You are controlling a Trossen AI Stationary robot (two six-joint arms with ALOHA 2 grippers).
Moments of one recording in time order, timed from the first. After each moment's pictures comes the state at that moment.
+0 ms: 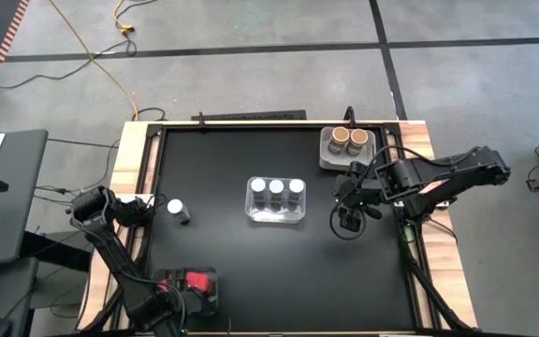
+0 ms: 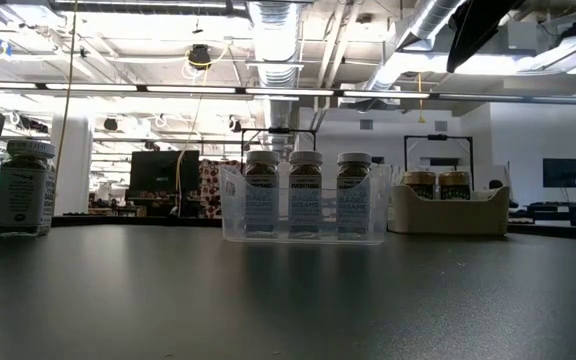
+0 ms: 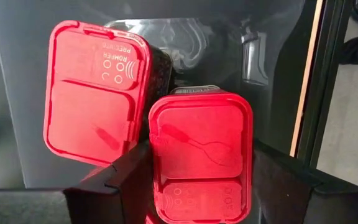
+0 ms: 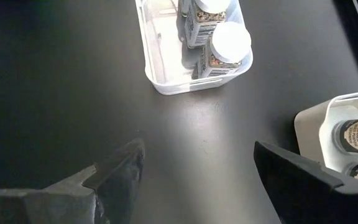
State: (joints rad) left arm -1.00 1.79 1.41 -1.08 -0.17 -1.04; right arm 0.23 1.23 1.25 -1.12 0.29 0.39
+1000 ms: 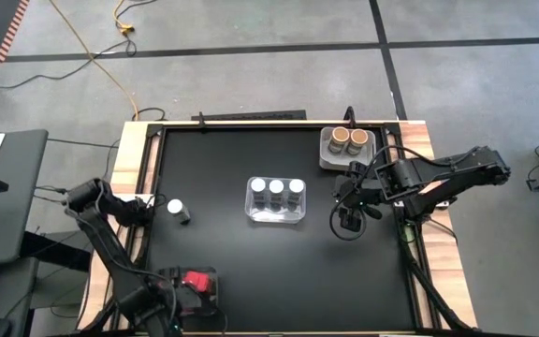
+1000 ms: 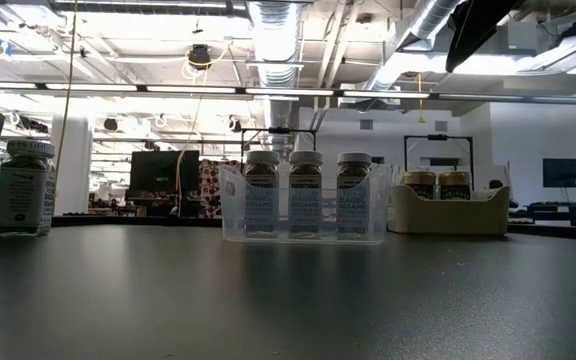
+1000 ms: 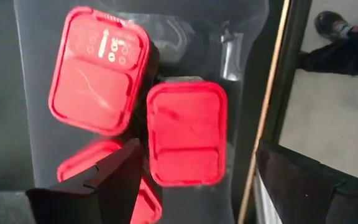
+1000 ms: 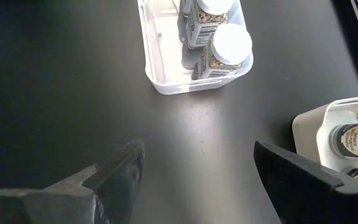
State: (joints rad) left arm -1.00 1.71 1.42 -1.09 -0.13 -1.11; right arm 0.23 1.23 1.25 -1.11 0.29 0.36
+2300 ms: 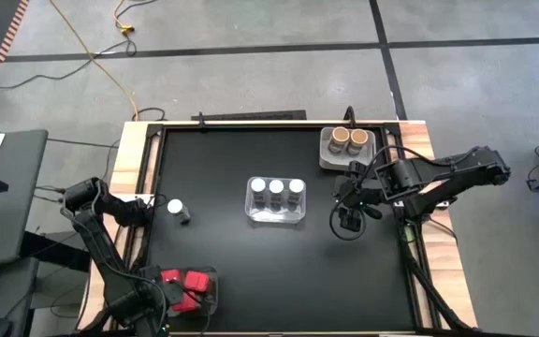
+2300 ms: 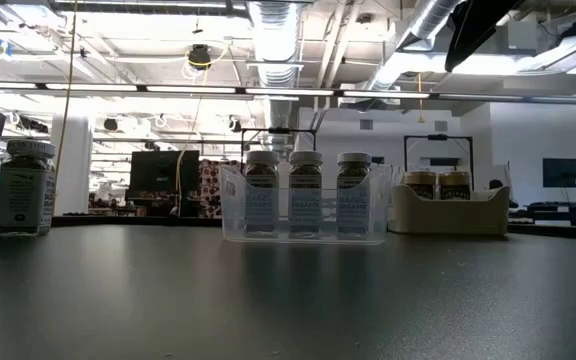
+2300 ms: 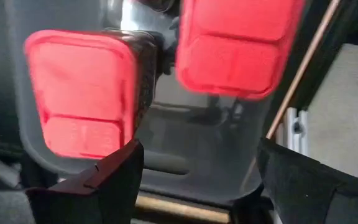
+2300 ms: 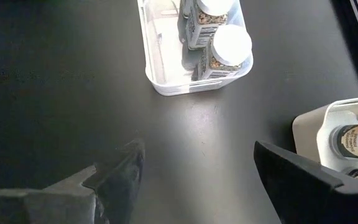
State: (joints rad) left arm -1.07 1.69 1.34 -1.14 0.02 -1.33; right arm 0.23 1.23 1.25 -1.11 0.29 0.36
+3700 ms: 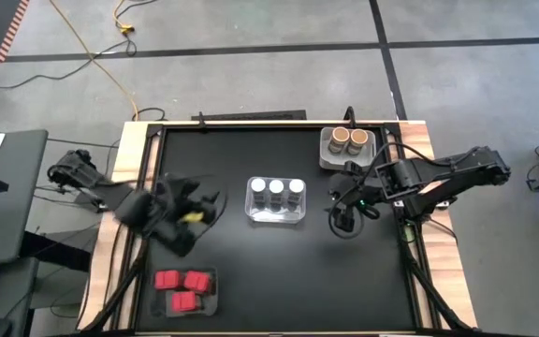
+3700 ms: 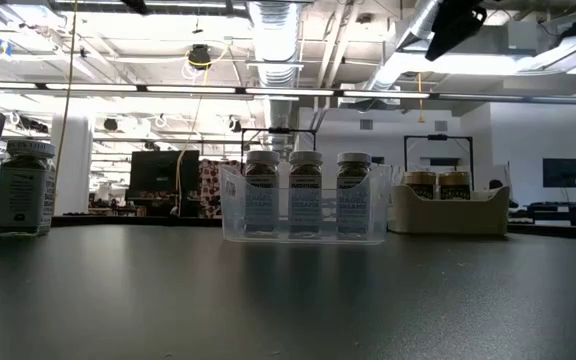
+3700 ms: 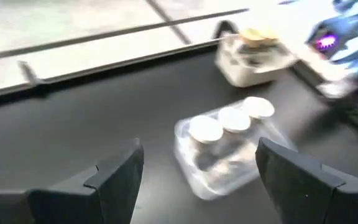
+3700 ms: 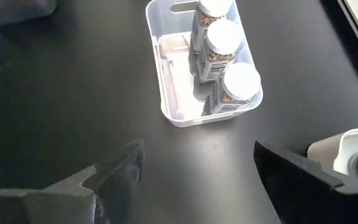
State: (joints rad) left arm -0.55 1.34 1.47 -1.38 -1.02 -1.55; right arm 0.22 1.23 1.25 -0.99 0.29 0.38
